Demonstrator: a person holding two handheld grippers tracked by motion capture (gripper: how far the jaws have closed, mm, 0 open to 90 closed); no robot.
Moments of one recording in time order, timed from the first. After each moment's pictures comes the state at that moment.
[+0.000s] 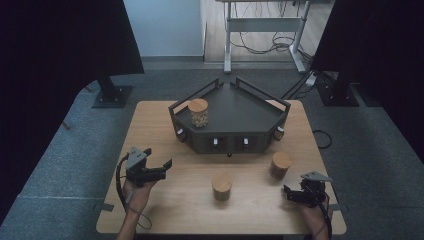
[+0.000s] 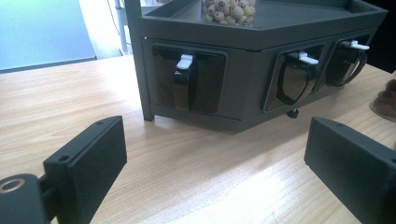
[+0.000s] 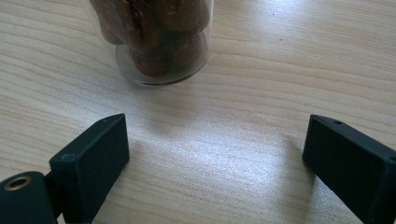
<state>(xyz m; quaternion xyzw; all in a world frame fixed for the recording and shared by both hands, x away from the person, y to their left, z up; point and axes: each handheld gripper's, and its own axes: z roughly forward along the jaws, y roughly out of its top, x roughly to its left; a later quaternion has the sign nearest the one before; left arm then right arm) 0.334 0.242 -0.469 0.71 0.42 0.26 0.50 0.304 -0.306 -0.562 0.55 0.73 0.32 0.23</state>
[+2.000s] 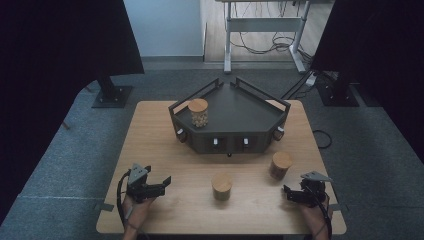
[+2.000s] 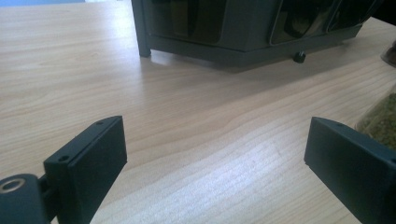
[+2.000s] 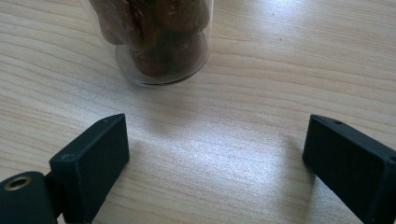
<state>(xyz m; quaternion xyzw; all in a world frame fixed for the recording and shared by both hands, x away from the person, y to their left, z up) 0.308 0.250 -0.517 0.73 0.44 0.23 0.46 0.304 -0.306 -0.562 0.55 0.73 0.32 0.23</state>
